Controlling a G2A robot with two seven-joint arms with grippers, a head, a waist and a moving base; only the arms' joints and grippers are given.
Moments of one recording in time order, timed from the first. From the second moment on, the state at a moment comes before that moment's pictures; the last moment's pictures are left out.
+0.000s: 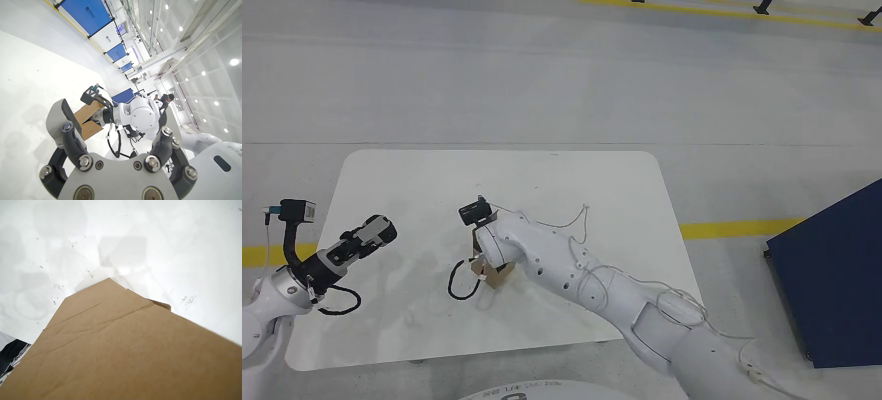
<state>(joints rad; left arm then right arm) 1.75 -1.08 -1.64 -1.79 -0.20 -0.42 -0.78 -0.92 -1.45 0.55 -1.32 -1.04 0.51 1.31</state>
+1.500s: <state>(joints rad) 1.75 -1.08 -1.64 -1.79 -0.20 -0.42 -0.78 -1.06 -1.44 0.70 -1.47 -1.16 0.45 1.15</state>
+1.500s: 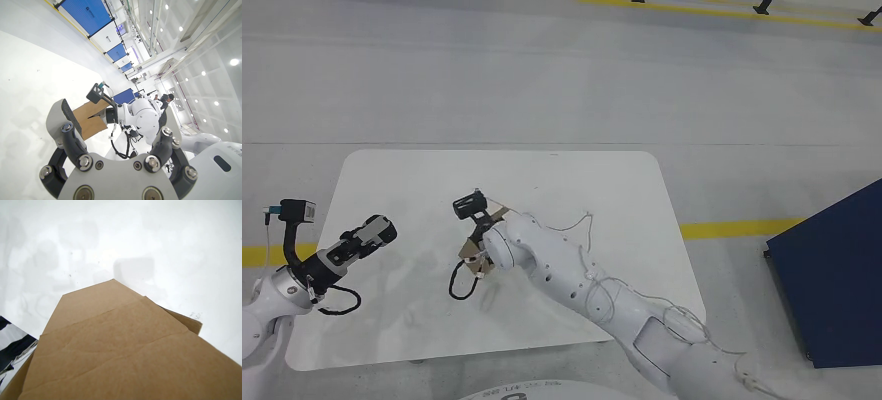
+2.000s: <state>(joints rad) 1.75 -1.08 -1.64 -1.79 -0.20 -0.42 -0.78 -1.29 -1.37 0.83 -1.77 -1.53 0.44 1.23</state>
